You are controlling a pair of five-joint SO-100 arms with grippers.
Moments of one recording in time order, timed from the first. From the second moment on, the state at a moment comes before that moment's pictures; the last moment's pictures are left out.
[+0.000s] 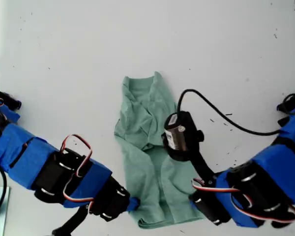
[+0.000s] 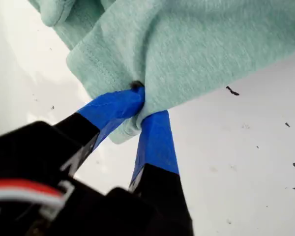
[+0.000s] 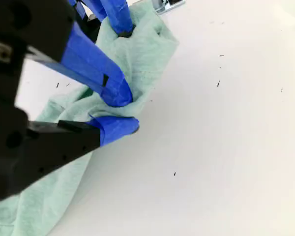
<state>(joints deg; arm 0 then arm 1) 21.4 65.6 53.3 63.8 3.4 -29.1 84.4 57.8 89.7 -6.4</state>
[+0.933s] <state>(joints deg) -6.9 85.8 69.3 66.9 15.1 11.2 96.9 71.7 76.5 -41.7</state>
